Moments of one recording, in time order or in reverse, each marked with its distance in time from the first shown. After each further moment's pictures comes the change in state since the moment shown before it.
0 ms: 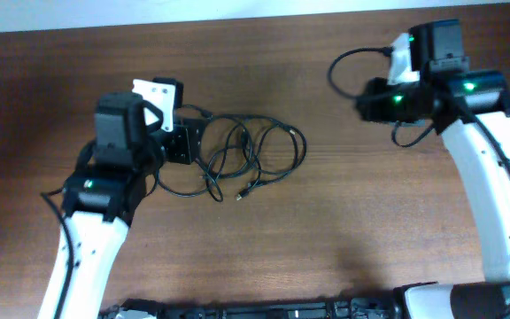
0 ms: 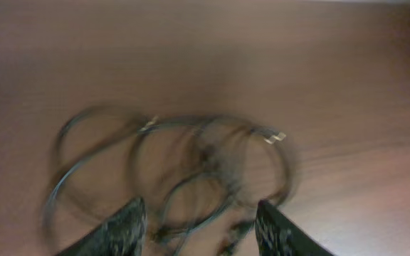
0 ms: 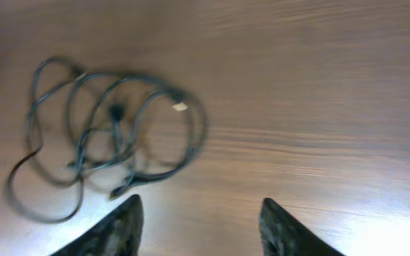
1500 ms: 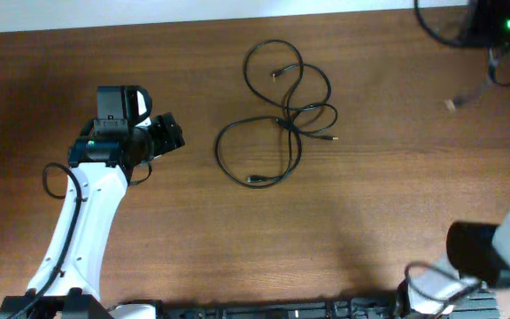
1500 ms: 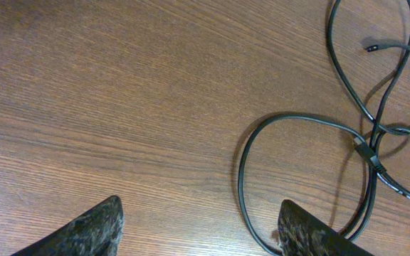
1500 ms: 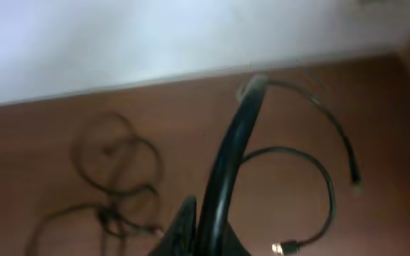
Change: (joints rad) left arm 0.141 0.245 0.000 -0.038 -0.076 -0.265; right arm -0.272 0.280 0.972 -0.352 0.165 -0.180
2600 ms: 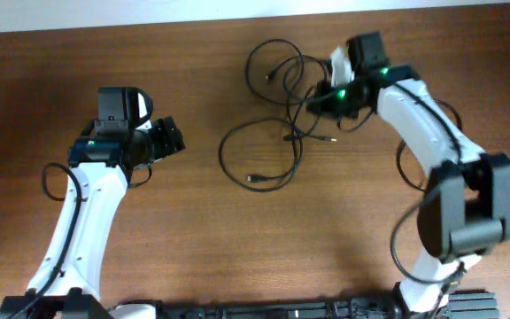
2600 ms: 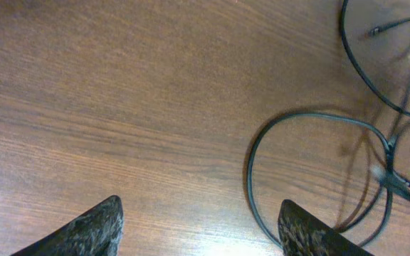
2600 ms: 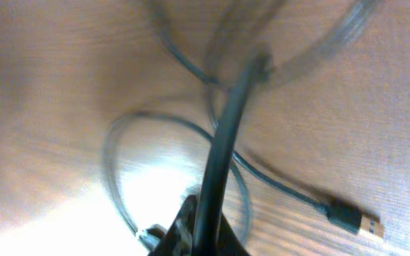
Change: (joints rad) left arm 0.000 0.000 0.000 -0.041 0.000 0.000; right arm 0.320 0.090 -1.046 0.773 -0.420 0.239
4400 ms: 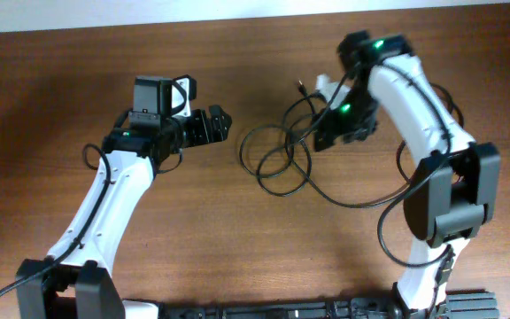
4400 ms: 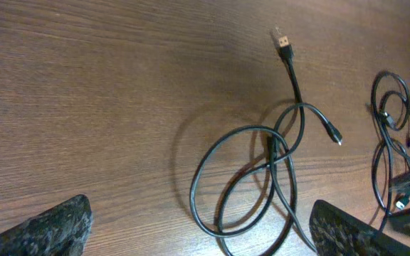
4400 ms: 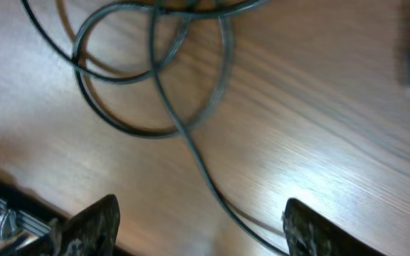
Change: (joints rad) left arm -0.134 0.096 -0.004 0.244 0.217 0.057; right arm 0.056 0.118 0.213 -0.656 0.215 -0.467
